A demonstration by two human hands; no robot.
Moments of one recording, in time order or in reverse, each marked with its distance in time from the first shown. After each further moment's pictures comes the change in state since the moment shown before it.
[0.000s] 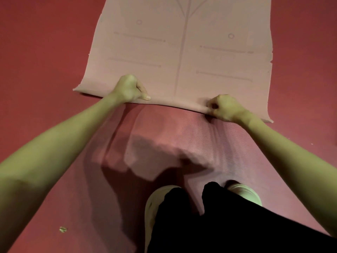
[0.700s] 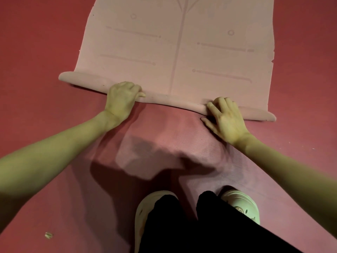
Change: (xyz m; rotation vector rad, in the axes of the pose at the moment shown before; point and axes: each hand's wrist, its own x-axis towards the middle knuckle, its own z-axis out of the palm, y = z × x) left_hand -0.017 -0.023 0.041 0.482 0.608 0.576; right_hand -0.019 0.030 0.054 -0.208 0.597 -0.285
